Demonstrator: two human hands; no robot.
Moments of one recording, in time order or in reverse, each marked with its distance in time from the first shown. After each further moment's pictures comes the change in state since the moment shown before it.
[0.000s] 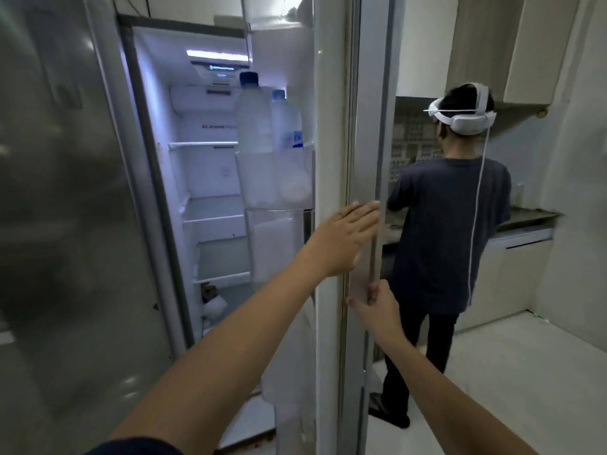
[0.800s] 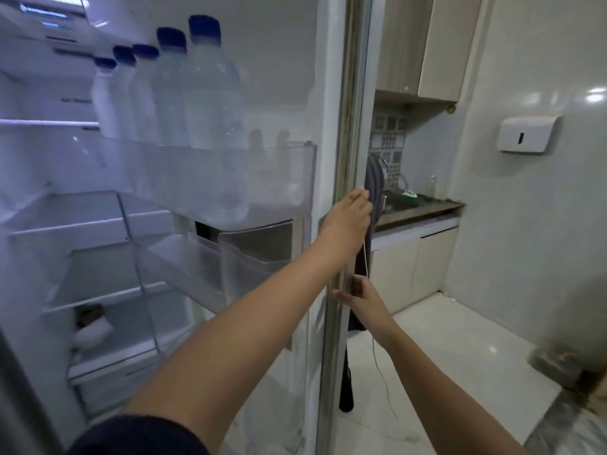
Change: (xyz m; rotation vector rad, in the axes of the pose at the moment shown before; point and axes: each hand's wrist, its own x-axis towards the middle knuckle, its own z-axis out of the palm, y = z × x) left_hand 0.271 0.114 0.051 0.241 -0.215 0.023; right_hand 0.163 0.107 -0.186 0.163 -0.118 0.124
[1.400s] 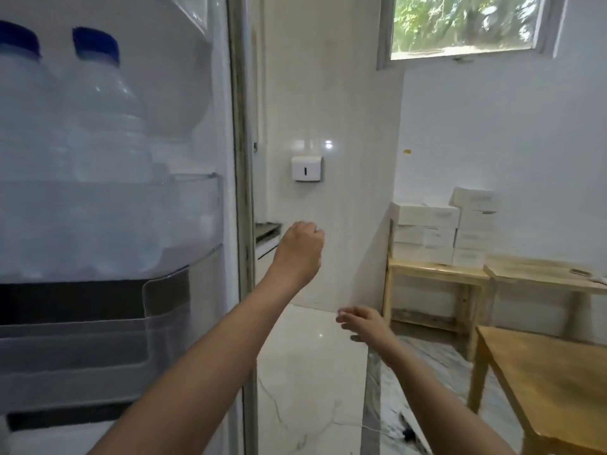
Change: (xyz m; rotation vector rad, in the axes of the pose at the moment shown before) left_hand -0.003 0.035 -0.019 -0.948 0.521 0.228; right_hand -0.119 -0.010 -0.059 -0.201 0.669 0.225
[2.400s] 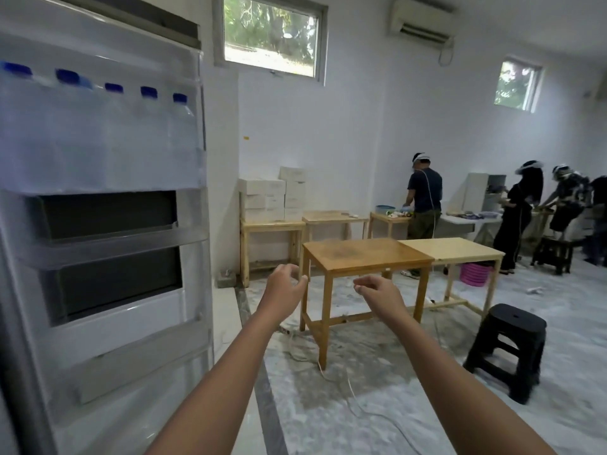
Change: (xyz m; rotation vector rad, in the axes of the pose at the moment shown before) left_hand -0.486 0.034 -0.229 -1.115 -0.360 0.079; right_hand -0.619 -0.110 0.142 -0.264 0.759 0.147
